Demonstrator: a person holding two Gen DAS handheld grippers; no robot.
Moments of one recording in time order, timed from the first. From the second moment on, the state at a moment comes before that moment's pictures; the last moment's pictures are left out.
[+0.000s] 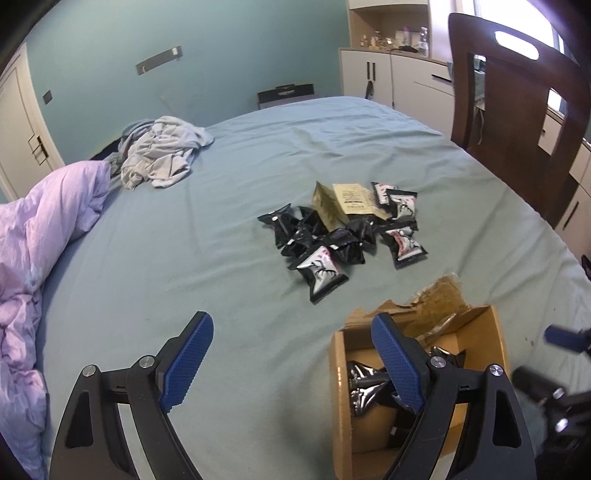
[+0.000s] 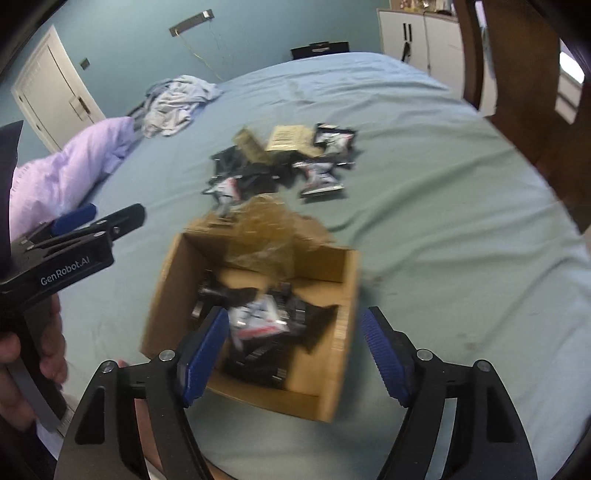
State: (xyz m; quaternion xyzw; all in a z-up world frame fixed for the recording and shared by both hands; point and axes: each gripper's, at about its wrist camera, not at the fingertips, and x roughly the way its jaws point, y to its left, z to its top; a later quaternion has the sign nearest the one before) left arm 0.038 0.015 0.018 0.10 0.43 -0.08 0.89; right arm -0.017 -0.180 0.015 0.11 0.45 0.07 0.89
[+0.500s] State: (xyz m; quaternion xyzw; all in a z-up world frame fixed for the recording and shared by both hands) left arm 0.021 -0.013 0.022 0.17 0.38 -0.13 0.90; right arm -0.047 -0.225 0.030 0.08 0.39 -0.02 0.92
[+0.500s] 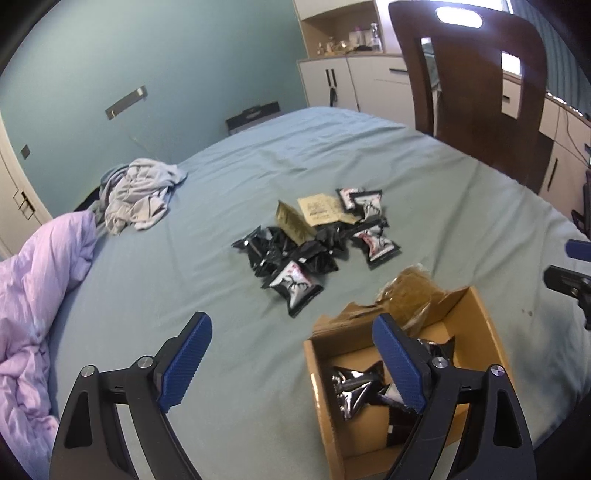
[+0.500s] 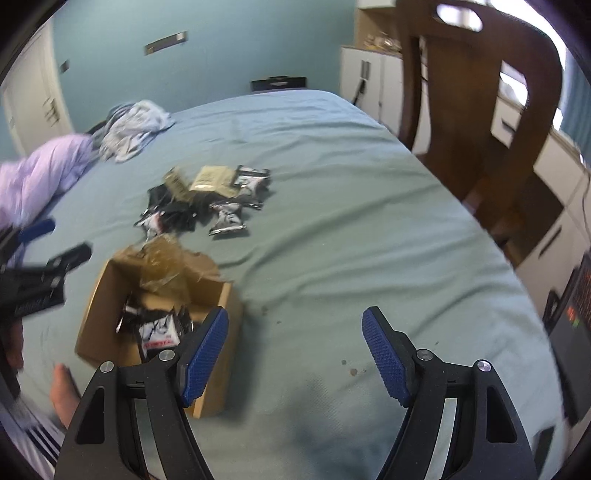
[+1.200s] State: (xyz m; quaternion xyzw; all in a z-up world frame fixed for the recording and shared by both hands) left arm 0.039 -0.016 0.010 0.14 0.43 -0.12 0.88; right arm -0.022 -0.248 0.014 0.12 0.39 0.00 0.92
